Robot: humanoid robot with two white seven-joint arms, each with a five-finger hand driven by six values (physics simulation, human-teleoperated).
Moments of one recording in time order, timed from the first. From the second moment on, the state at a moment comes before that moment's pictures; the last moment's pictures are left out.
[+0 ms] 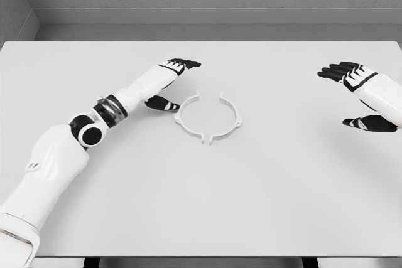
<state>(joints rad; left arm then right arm) -0.60 0.25 -0.53 -0.93 -0.58 -0.61 -0.04 0.00 -0.76 -0.07 -1.69 0.33 -0.61 0.31</state>
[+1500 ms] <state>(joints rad) -0.55 0.34 -0.56 -1.05 -0.58 -0.61 -0.04 0.00 -0.76 -0.07 -1.66 0.33 -0.61 0.31</state>
